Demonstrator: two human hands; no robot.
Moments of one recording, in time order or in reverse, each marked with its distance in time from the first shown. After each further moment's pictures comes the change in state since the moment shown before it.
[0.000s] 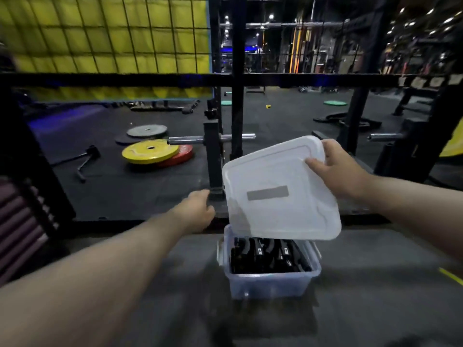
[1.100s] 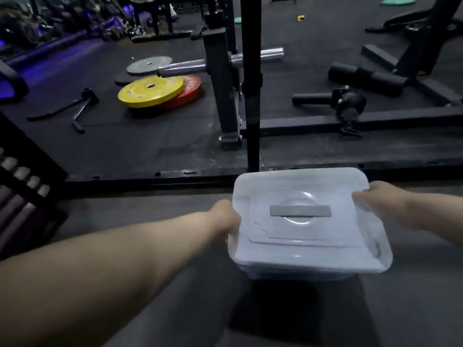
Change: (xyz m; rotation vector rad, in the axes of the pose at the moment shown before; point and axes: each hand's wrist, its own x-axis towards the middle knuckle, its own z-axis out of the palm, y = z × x) left_hand 0.145 -0.042 0.176 -0.249 -0.364 -0.397; right_hand 0.060 0.238 0.123 -0.191 -0.462 0.708
